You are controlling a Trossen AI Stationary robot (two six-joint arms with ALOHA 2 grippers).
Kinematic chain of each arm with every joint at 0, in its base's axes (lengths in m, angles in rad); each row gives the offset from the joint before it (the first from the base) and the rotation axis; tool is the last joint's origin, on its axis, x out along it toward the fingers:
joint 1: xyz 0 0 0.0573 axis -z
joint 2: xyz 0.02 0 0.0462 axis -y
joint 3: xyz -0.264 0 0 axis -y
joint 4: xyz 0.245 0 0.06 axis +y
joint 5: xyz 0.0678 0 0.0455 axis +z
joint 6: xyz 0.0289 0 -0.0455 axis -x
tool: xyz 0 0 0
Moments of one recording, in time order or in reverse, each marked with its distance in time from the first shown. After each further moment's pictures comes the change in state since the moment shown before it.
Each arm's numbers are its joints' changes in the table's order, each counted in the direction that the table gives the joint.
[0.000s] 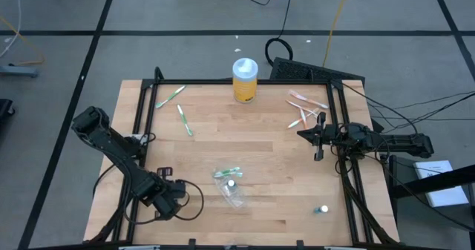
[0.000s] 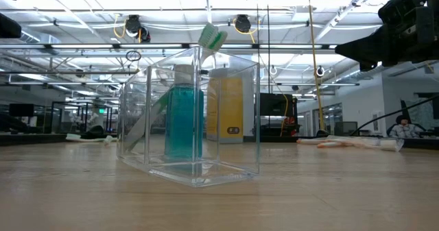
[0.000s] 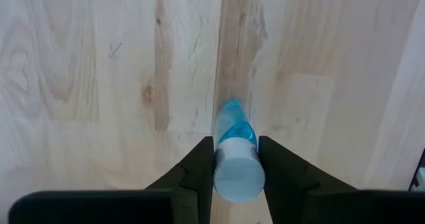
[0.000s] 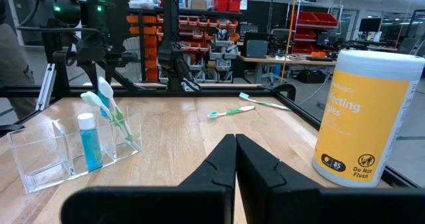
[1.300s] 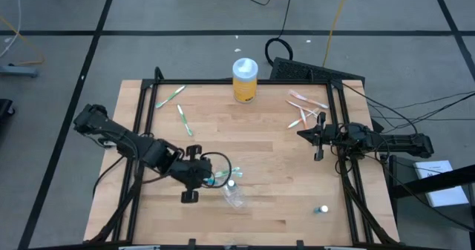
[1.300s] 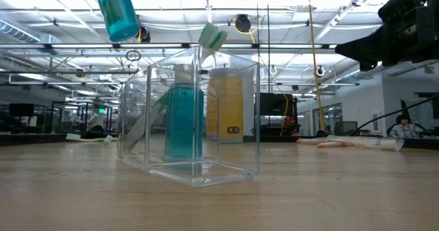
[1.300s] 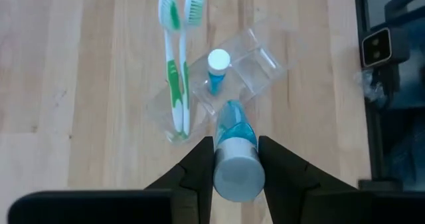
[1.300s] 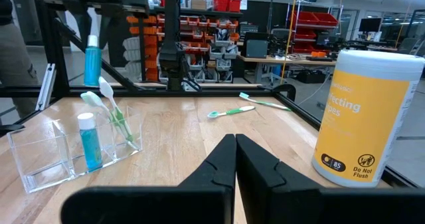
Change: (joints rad) left arm -0.324 0.015 0.372 -0.052 0.146 -0.449; right arm 0.000 0.000 0.000 0.000 0.000 0.000
